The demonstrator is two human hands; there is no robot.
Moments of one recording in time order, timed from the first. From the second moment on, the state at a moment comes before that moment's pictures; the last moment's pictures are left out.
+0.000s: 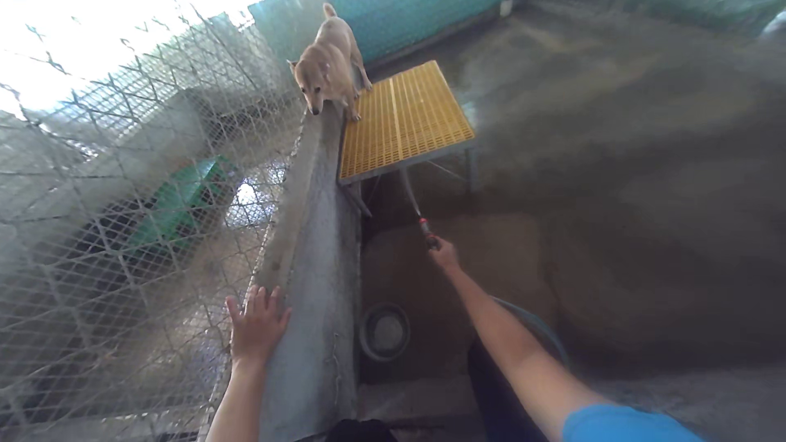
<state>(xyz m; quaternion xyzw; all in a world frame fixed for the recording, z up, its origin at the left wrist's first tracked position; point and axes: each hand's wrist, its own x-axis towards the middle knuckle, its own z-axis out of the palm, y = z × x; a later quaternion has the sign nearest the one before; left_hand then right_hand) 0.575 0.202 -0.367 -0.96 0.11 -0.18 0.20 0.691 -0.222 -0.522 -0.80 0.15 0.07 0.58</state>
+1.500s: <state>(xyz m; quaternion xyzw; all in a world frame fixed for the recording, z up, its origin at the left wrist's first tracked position) 0.575 0.200 -0.366 -0.96 0.10 -0.18 0.20 0.685 -0.228 -0.518 -0.82 0.13 0.05 0.55</state>
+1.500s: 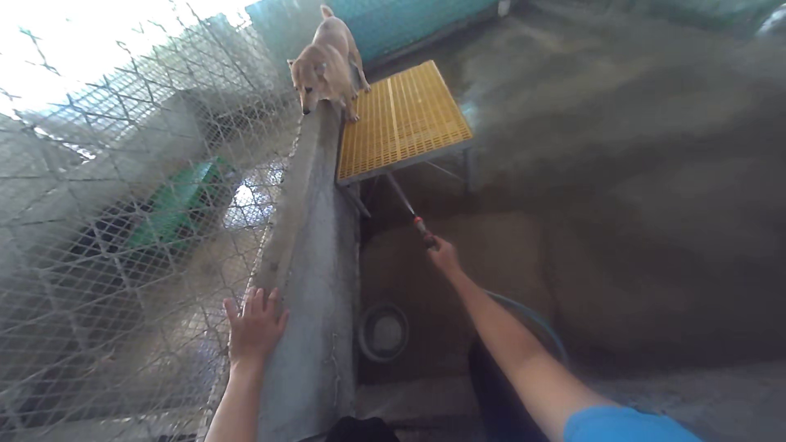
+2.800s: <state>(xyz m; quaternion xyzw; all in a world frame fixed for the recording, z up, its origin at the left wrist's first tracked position) 0.574 0.200 -0.366 -0.96 0.11 -0.19 0.19 0.681 -0.223 -0.511 -0.81 0.16 0.04 0.56</state>
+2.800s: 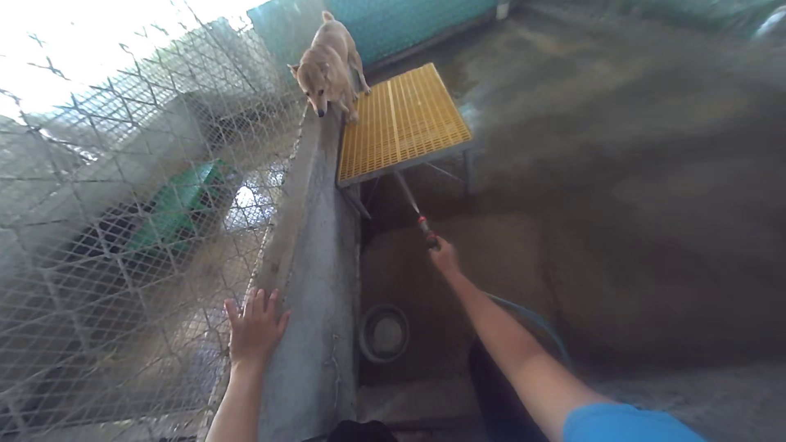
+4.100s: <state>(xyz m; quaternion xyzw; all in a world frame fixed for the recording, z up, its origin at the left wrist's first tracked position) 0.575 0.201 -0.367 -0.96 0.11 -0.18 0.18 0.687 -0.224 -0.517 -0.83 0.14 0.17 0.51</state>
